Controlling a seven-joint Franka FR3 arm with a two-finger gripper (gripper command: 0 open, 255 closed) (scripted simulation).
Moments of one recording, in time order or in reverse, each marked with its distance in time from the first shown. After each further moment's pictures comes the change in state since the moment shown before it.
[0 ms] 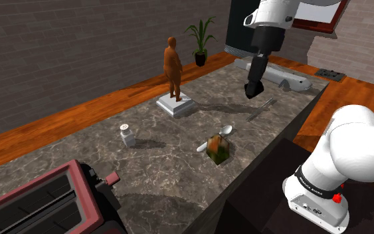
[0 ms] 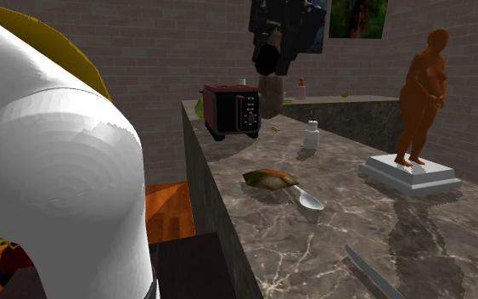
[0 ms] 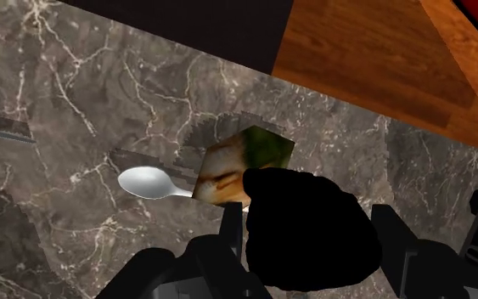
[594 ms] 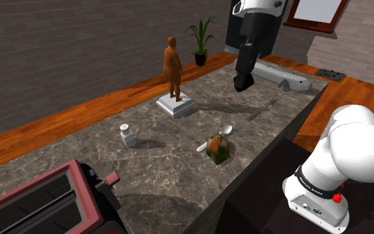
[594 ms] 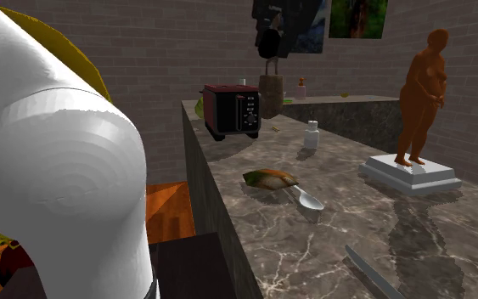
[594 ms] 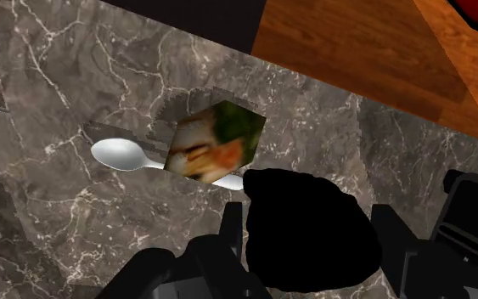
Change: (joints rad) arm 0.028 0.100 0.049 0.129 0.040 -0.010 0.064
